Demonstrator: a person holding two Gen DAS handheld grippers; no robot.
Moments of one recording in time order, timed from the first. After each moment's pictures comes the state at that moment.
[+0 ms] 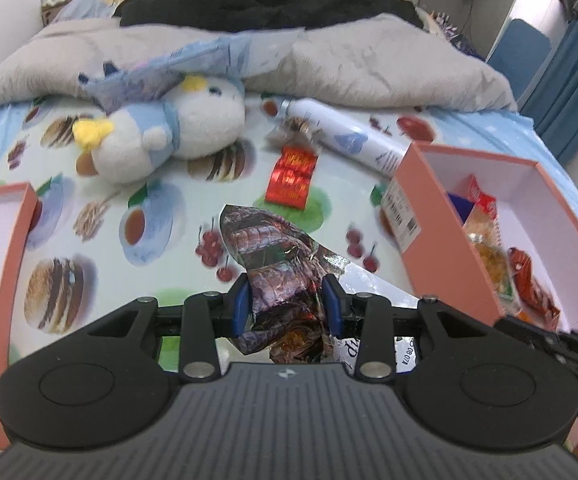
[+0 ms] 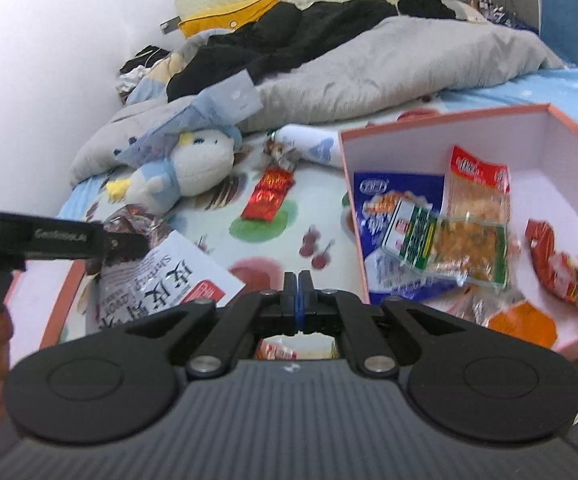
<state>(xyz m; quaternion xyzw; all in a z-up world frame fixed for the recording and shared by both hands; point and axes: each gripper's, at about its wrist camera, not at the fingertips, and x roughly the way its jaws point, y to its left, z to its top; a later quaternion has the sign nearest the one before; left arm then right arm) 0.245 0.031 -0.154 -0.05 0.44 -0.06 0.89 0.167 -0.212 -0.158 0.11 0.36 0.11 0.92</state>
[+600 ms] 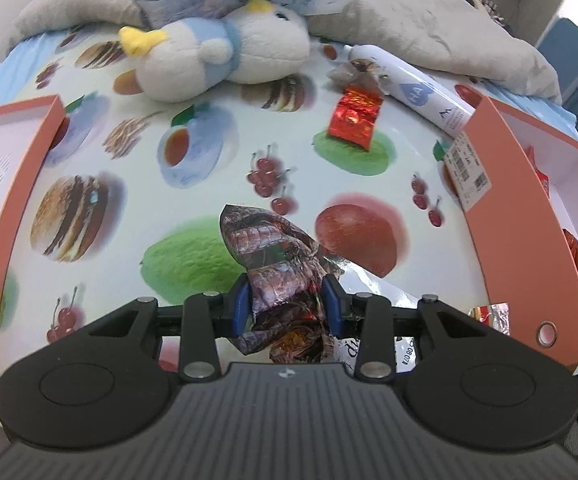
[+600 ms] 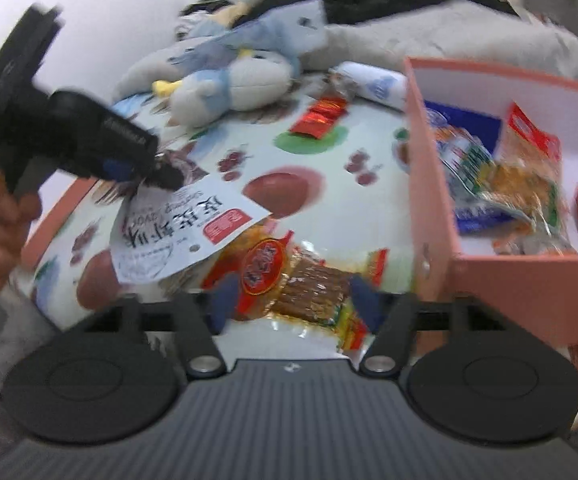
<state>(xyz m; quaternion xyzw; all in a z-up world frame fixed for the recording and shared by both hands) 0.233 0.070 -0.219 -0.09 0.49 0.00 0.87 0.121 -0.175 -0.226 -0.03 0.36 0.20 0.91</state>
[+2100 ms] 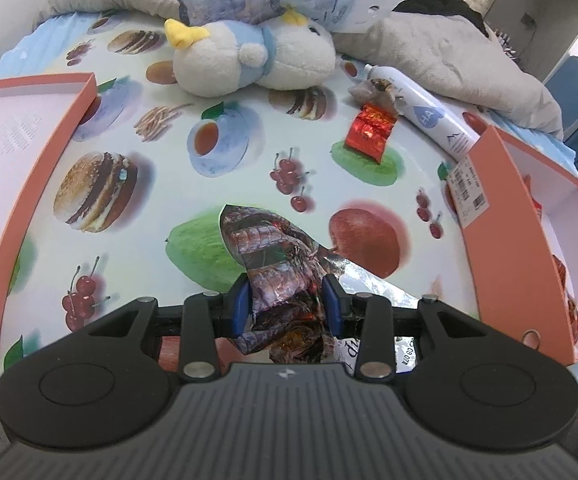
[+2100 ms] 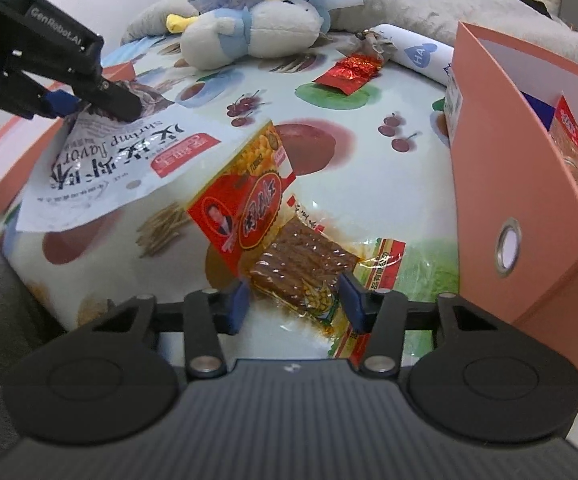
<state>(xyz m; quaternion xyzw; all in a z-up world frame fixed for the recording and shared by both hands) 0.205 0.090 -0.206 -0.13 0.47 0.01 0.87 0.146 -0.150 -0.263 -0.05 0.40 0.20 0.89</state>
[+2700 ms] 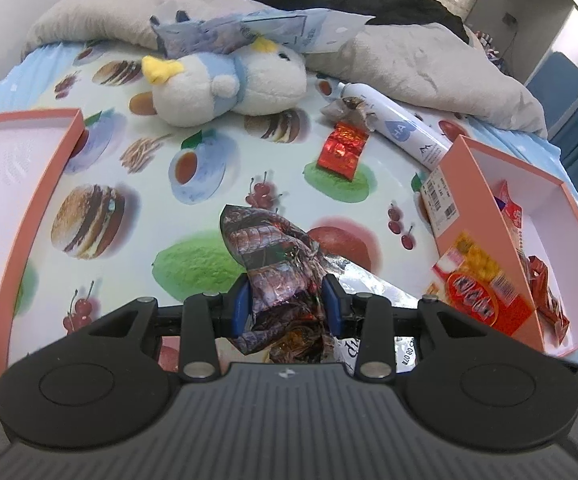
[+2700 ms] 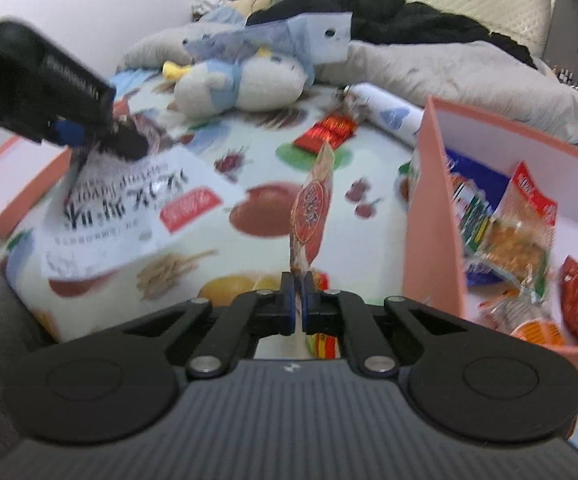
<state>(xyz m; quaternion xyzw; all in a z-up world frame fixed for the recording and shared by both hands) 0.203 0.070 -0.175 -0.11 0.45 -0.01 0.89 0.139 -0.162 -0.201 -0.08 0.35 0.18 0.92</state>
